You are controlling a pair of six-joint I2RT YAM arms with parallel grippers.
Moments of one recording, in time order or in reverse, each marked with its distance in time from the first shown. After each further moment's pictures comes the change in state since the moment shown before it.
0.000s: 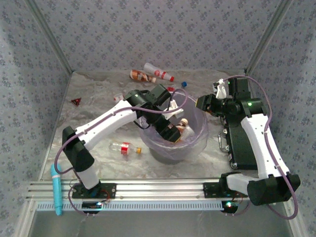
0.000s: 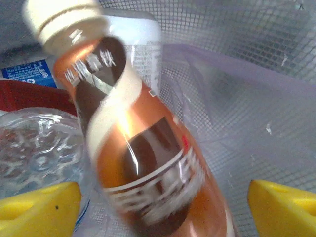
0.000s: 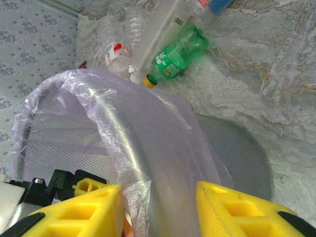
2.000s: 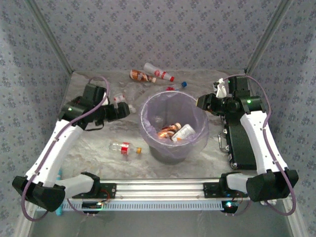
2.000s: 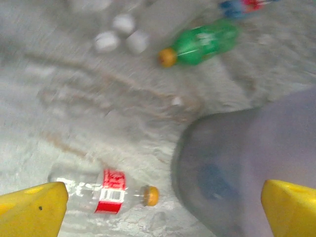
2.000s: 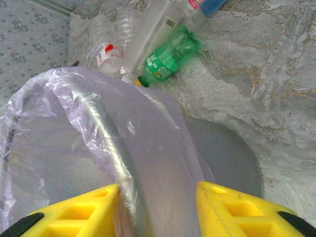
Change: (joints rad) left arm 0.511 -0.573 -0.465 0.072 -0.422 -0.616; right arm -0.024 0.040 0.002 0.000 0.003 -0.043
